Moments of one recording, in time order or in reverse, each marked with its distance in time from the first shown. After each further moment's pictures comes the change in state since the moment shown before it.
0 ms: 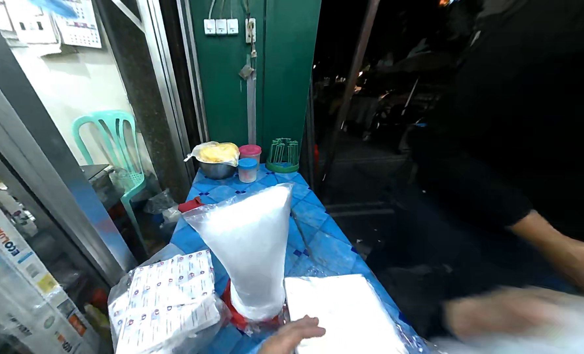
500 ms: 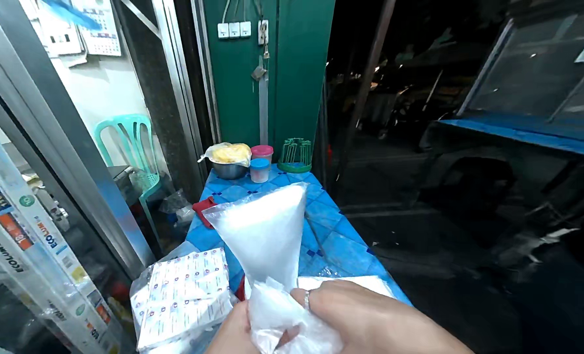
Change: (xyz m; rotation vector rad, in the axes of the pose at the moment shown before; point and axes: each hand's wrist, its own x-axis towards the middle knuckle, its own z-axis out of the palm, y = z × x) left_hand -0.012 0.095 -0.057 -0.107 0.312 -0.326; right_hand 0.082 0.024 0.094 -0.584 -0.911 0.271
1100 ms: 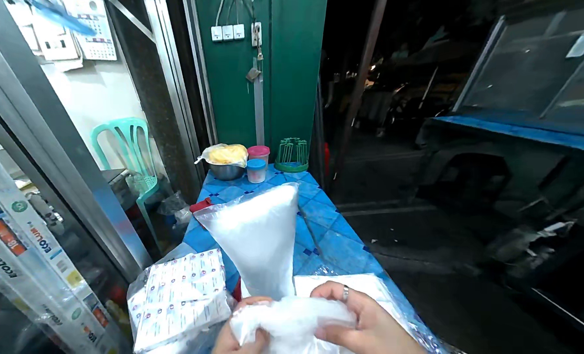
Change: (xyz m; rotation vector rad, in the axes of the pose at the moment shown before) left_hand -0.012 -0.021 0.019 -0.259 0.140 0.054; right_hand -0.020 0.041 0.077 0.902 0.662 -0.042
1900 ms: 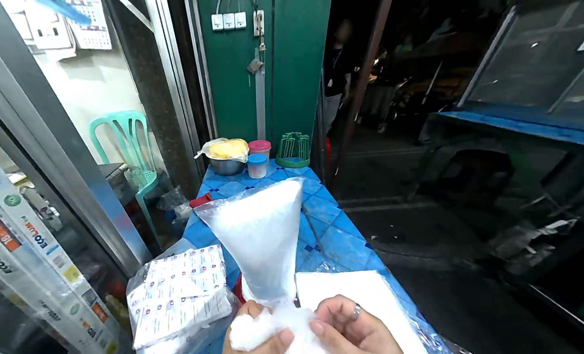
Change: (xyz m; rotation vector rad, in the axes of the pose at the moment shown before) left_hand 0.005 -0.032 0.010 -0.238 0.085 0.156; right_hand -0.016 0.009 0.037 0.106 0.263 -0.043
